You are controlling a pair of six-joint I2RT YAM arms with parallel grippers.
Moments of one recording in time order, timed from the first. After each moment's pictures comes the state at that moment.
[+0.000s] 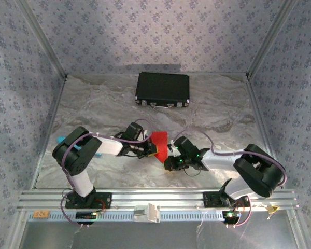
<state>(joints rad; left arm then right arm) -0.70 1.75 0.65 0.23 0.58 -1.01 0.82 1.42 0.43 0.06 -0.41 0.67</state>
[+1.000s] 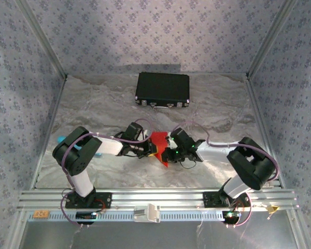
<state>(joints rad) -0.70 1.75 0.66 0.23 0.58 -1.00 0.76 1.53 0.58 -0.04 -0.41 0.68</state>
